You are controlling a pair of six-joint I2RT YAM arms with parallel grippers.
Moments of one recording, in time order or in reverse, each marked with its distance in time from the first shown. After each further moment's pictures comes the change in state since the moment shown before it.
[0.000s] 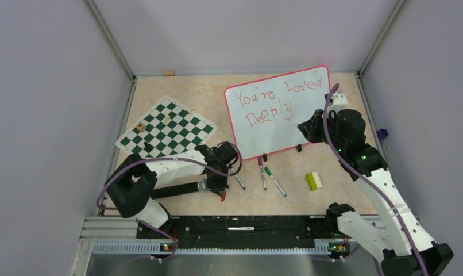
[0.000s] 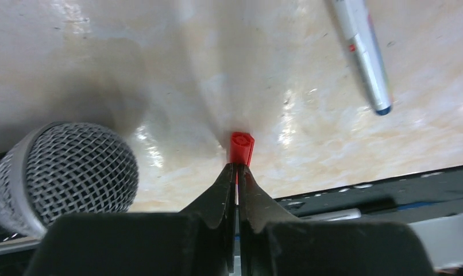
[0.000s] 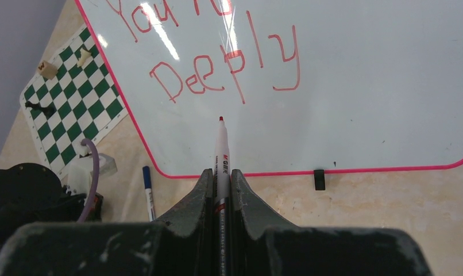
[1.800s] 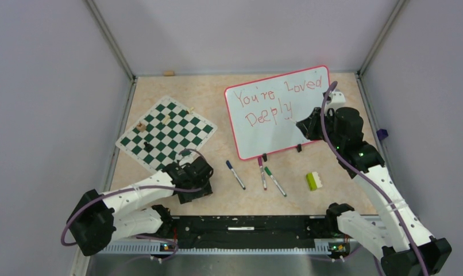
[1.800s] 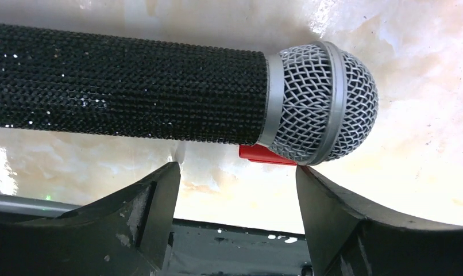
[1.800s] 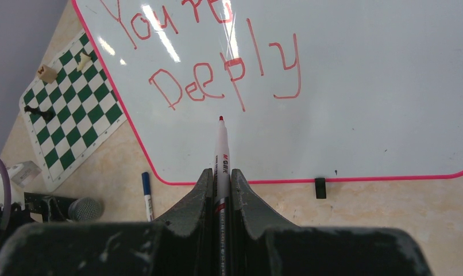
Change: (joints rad) left arm 0.061 -0.452 -0.315 -0.055 -0.263 -0.375; right arm 0.000 0.033 -0.002 0.042 -0.001 0.000
